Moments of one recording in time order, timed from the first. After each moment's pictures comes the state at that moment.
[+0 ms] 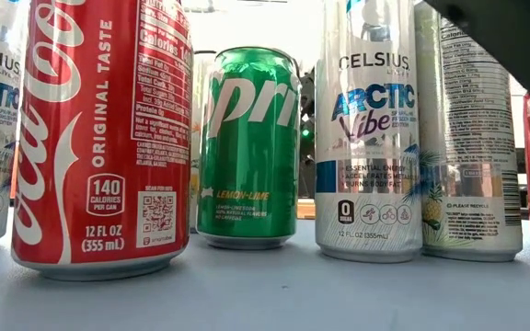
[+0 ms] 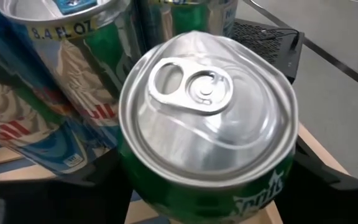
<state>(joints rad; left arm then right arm) 0.43 1.53 2.33 -1.25 -0.30 0.28 -0.56 2.04 1.29 0.19 -0.10 -0.03</state>
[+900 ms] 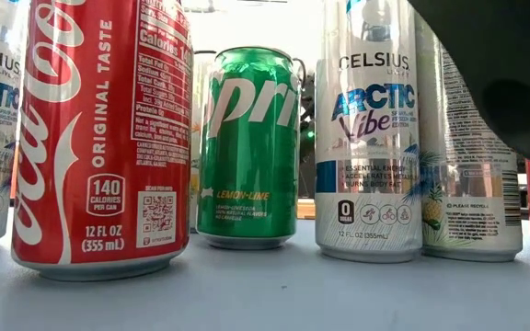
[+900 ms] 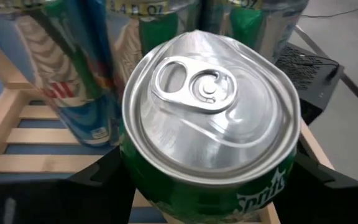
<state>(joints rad) 0.43 1.53 2.33 -1.29 -0.30 0.28 -0.59 2.04 1.29 0.19 -0.29 -0.25</state>
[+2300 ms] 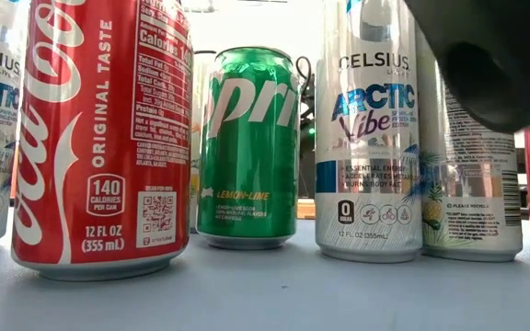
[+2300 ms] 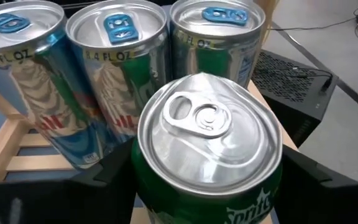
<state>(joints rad) 0.43 1.53 2.33 -1.29 -0.30 0.24 -0.62 2.03 1.29 0.26 -0.34 -0.18</state>
